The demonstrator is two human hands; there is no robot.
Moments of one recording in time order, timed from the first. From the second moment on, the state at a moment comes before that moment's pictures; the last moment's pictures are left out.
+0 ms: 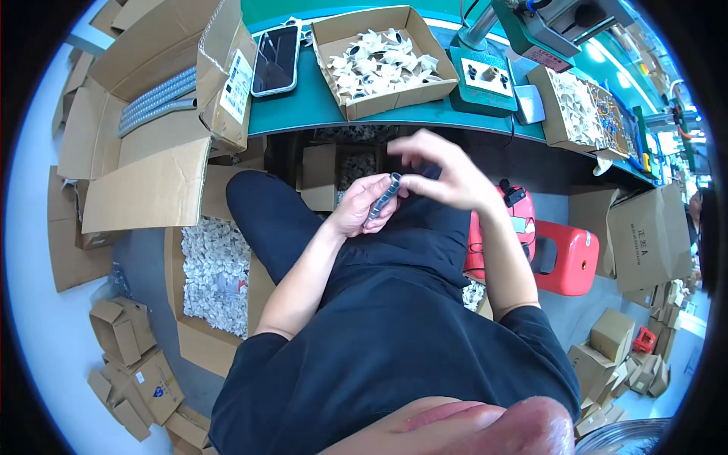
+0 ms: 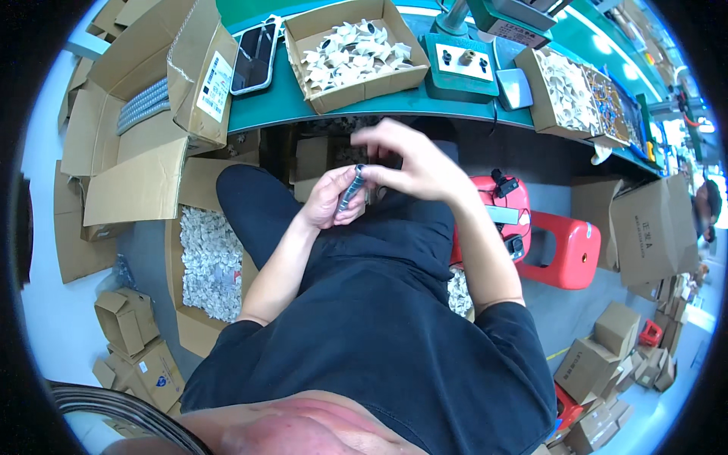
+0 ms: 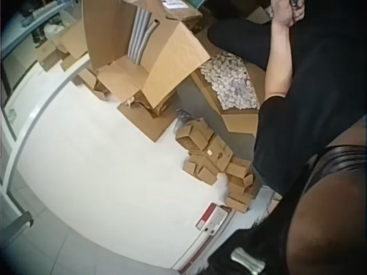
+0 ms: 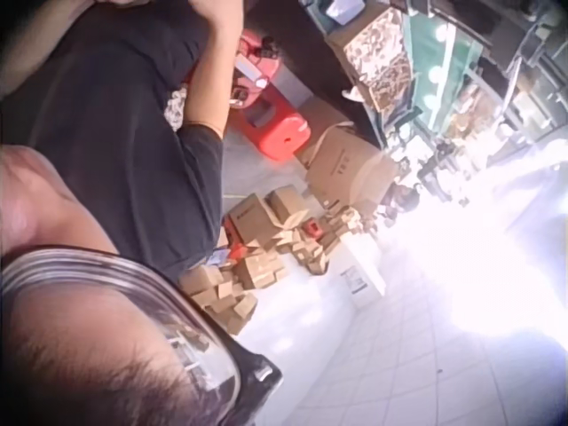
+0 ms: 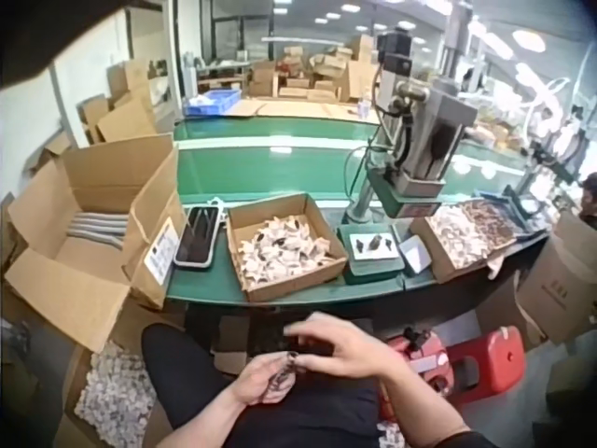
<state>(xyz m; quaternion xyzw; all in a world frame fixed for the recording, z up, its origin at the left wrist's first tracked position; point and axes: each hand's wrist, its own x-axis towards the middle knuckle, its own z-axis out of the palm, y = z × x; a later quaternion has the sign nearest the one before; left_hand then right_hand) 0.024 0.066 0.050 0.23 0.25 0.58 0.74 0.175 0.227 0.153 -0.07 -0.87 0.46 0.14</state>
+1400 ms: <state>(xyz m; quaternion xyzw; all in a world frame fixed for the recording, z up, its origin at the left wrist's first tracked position) 0.055 0.051 -0.079 0.25 0.55 0.46 0.66 0.404 0.518 0.161 -0.55 -0.80 -0.07 0.21</state>
